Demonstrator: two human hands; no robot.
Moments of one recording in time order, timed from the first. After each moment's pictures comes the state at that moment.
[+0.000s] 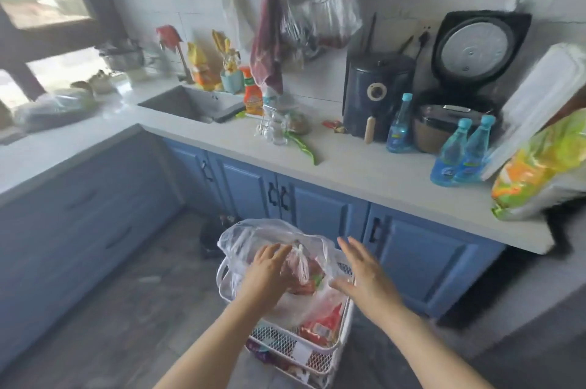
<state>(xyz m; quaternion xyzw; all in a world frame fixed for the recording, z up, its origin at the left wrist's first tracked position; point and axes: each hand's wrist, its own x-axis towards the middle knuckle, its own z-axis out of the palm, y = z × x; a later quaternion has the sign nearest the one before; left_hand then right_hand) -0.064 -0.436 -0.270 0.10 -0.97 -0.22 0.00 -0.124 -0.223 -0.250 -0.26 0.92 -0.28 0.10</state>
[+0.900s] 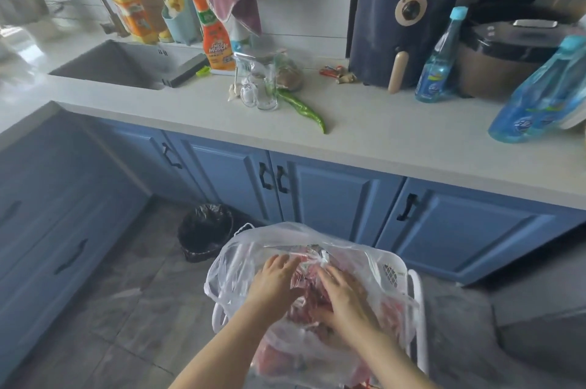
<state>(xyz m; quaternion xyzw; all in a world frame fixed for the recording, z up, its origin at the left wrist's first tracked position) -0.195 -0.558 -0.429 0.01 -0.97 -0.16 -0.15 -0.203 -0.383 -0.445 -0.19 0.92 -0.27 0.20</state>
